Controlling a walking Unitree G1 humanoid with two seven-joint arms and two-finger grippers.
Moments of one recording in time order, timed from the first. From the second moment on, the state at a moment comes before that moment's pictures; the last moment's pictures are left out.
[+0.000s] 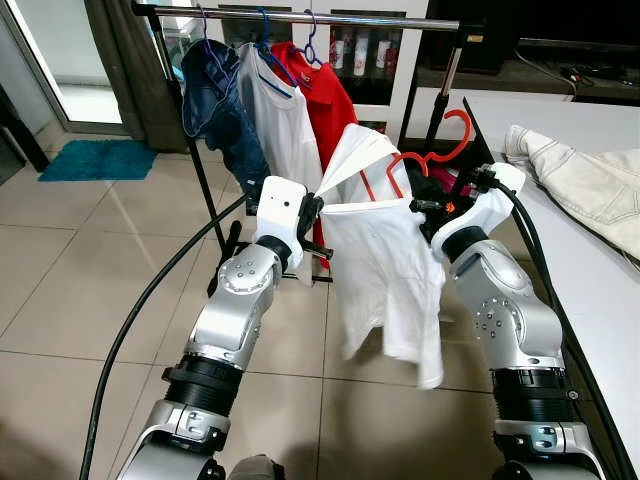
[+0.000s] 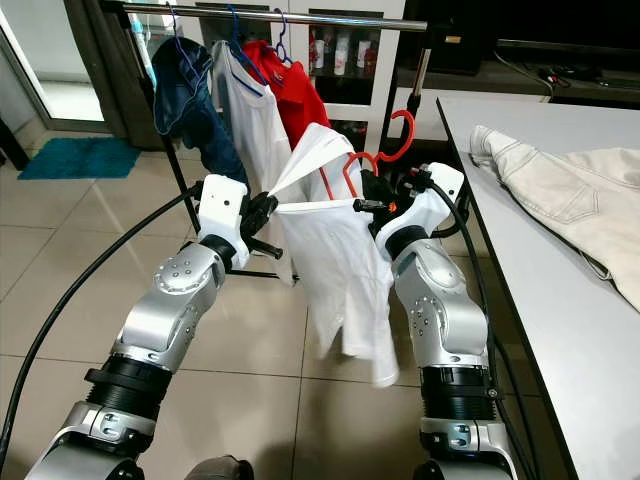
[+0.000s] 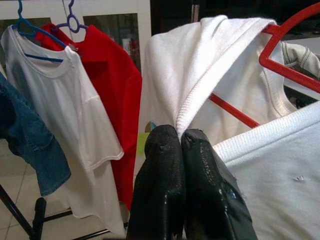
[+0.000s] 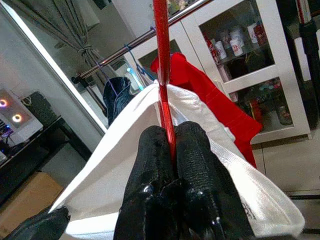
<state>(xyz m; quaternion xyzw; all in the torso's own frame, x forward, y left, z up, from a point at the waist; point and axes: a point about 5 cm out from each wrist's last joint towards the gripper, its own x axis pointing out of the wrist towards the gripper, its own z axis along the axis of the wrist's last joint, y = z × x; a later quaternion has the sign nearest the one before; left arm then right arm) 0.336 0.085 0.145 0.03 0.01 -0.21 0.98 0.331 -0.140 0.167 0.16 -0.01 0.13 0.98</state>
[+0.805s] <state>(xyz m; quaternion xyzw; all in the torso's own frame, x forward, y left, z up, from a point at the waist) 0.328 0.083 0.146 0.00 0.03 -0.30 0.95 0.318 -0.130 0.184 0.18 -0.06 0.25 0.95</state>
